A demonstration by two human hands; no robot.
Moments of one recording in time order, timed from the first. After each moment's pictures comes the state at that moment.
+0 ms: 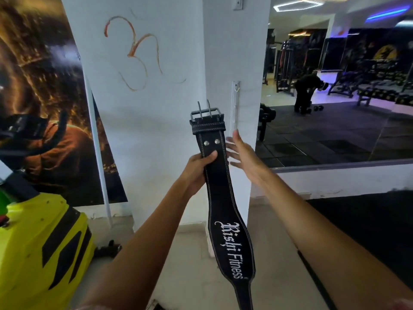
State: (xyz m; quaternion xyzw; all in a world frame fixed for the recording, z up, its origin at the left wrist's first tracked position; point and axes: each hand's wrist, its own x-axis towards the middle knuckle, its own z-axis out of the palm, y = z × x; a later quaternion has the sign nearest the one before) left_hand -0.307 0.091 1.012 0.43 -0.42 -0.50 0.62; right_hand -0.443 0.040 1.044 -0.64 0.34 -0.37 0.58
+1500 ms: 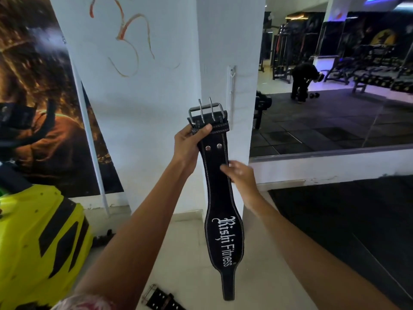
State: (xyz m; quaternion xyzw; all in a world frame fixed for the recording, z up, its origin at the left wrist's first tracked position) left_hand -0.314 0.098 1.038 0.39 -0.43 -0.37 0.72; right_hand -0.452 0.065 0.957 -0.60 0.32 -0.49 0.55
